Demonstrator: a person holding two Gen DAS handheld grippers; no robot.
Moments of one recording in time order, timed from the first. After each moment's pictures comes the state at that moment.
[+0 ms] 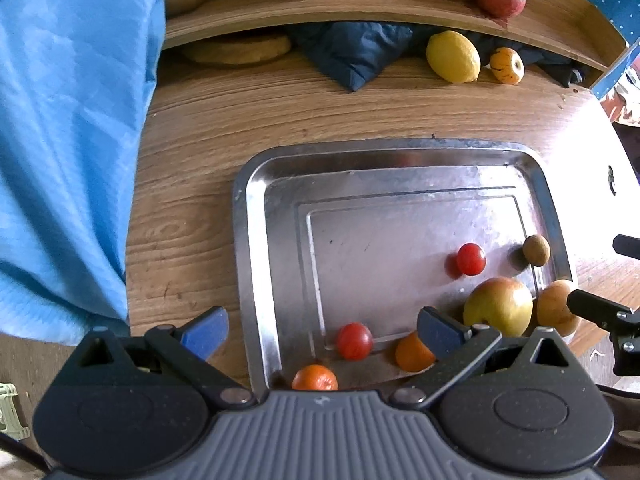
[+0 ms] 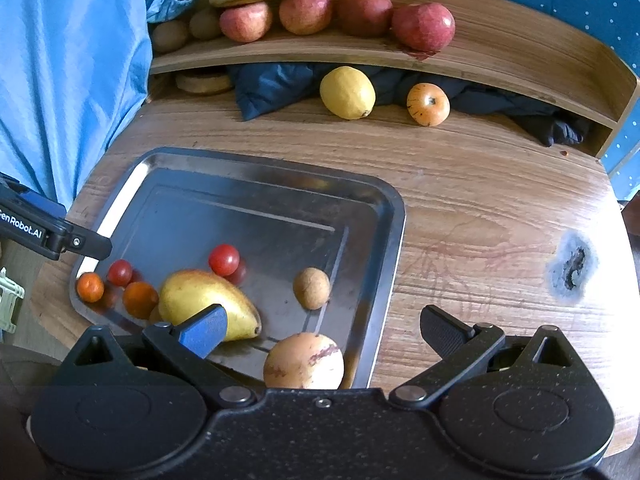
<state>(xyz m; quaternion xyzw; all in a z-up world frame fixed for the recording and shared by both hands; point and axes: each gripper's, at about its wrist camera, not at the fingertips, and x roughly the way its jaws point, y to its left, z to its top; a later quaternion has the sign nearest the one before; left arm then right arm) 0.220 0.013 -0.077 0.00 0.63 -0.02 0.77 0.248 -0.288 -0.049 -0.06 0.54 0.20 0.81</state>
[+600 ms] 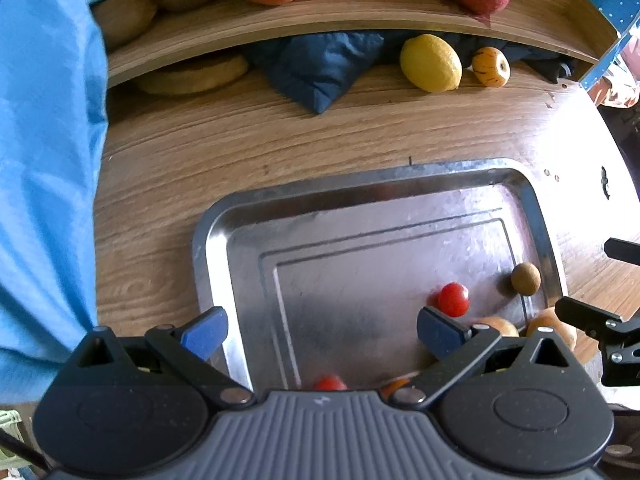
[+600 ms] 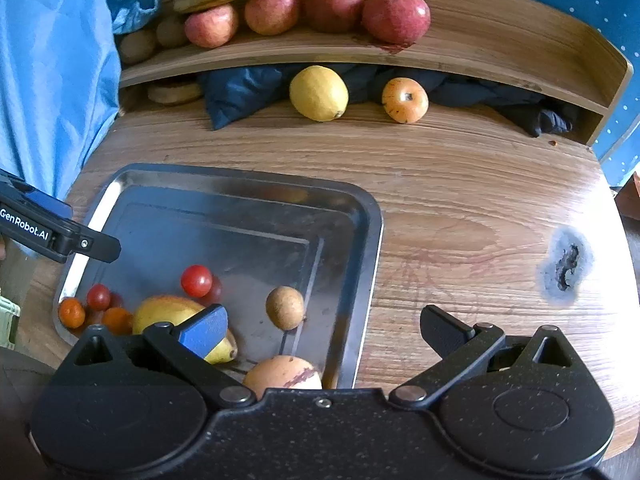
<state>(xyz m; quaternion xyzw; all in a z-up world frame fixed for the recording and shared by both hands) 0.261 -0.006 -0.086 0.02 0.64 -0.05 0.77 0.269 -0.295 -0.058 -0.04 0.55 0.18 0.81</state>
